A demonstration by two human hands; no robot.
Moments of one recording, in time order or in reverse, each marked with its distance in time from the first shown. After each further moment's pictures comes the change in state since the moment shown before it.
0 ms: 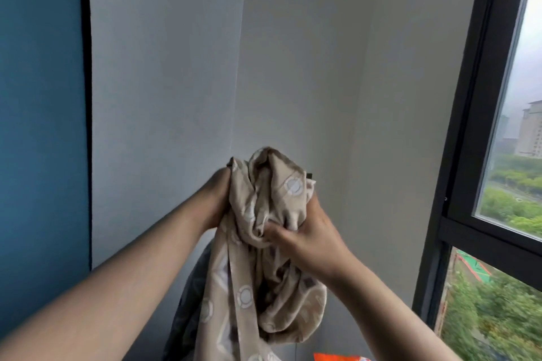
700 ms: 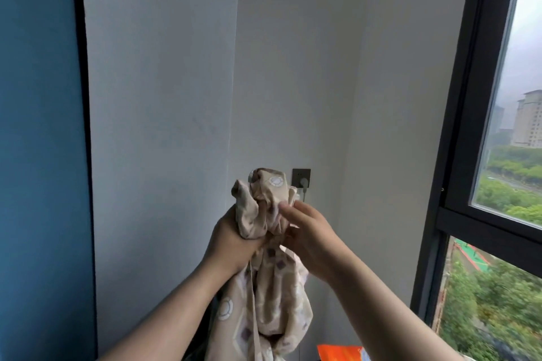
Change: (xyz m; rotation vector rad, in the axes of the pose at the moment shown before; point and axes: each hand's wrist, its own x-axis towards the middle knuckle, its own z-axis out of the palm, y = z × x) left_hand -0.029 -0.097 0.008 0.391 0.179 0.364; right_hand 0.012 0.039 0.022 0.835 -0.091 0.366
